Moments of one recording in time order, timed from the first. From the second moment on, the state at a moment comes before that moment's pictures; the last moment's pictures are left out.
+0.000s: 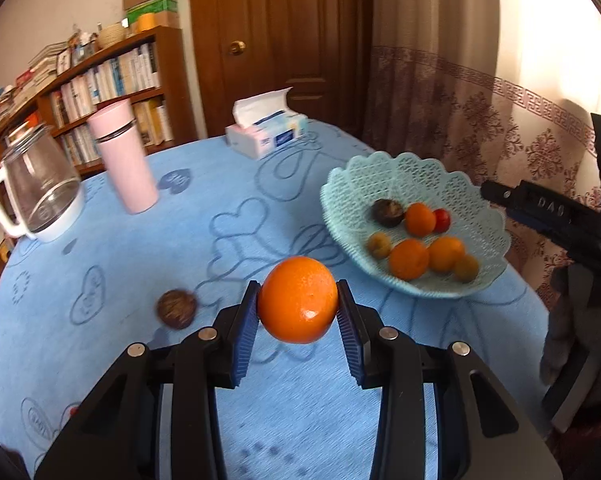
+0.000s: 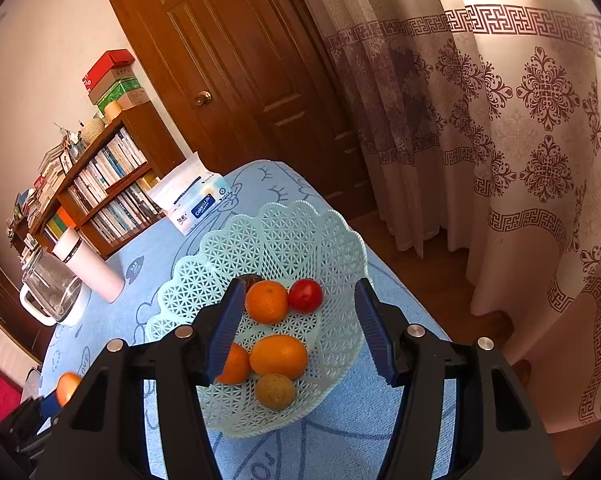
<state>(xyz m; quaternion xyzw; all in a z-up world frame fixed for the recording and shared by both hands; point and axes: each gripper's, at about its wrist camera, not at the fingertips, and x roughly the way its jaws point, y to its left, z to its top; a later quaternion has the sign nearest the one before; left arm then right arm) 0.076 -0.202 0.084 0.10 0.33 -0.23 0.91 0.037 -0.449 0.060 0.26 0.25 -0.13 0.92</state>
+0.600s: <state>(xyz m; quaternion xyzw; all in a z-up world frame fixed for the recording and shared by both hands) 0.113 -0.245 0.082 0.06 0.32 -0.27 0.90 0.043 -0.452 0.055 0.26 0.26 -0.13 0.92</state>
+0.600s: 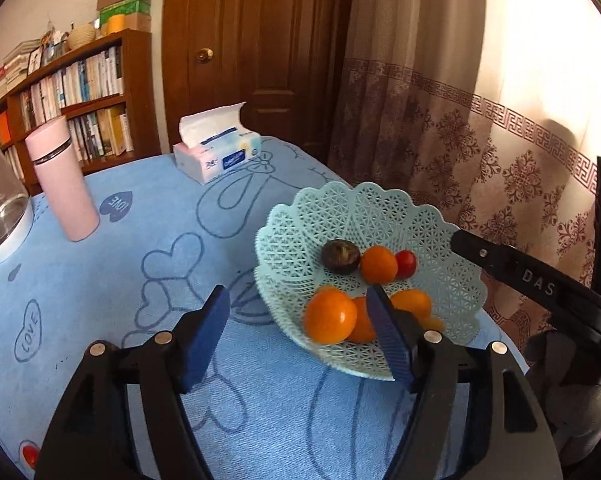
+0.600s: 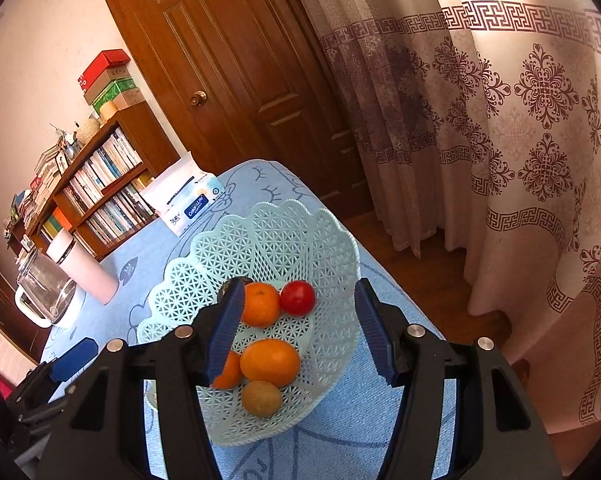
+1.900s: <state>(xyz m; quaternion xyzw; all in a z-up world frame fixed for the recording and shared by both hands) 0.080 -0.065 0.118 0.02 0.31 -0.08 0.95 0.023 -0.400 0.091 0.24 0.21 -0.07 0.95</state>
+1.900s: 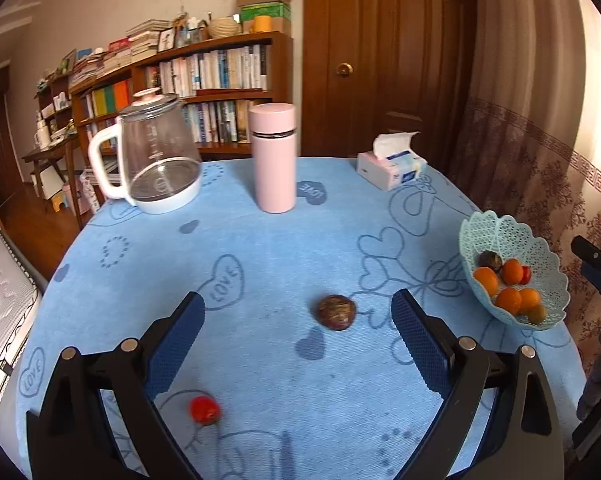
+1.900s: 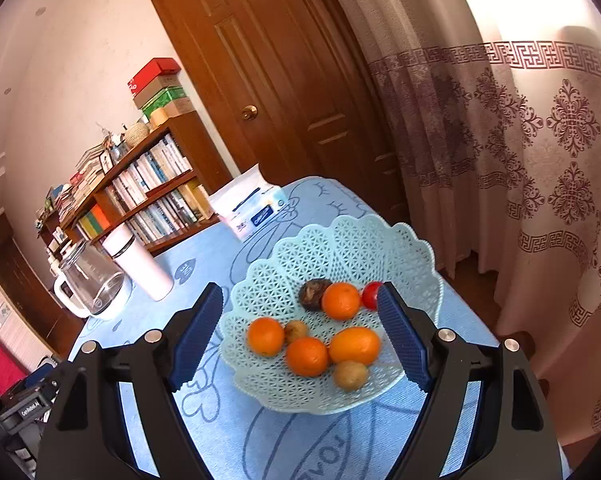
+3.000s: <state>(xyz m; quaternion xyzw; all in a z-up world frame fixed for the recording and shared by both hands) 0.070 0.014 0.043 -0.01 0.39 -0.01 0.92 0.037 -0.337 0.076 0.18 0.26 0.00 0.95</state>
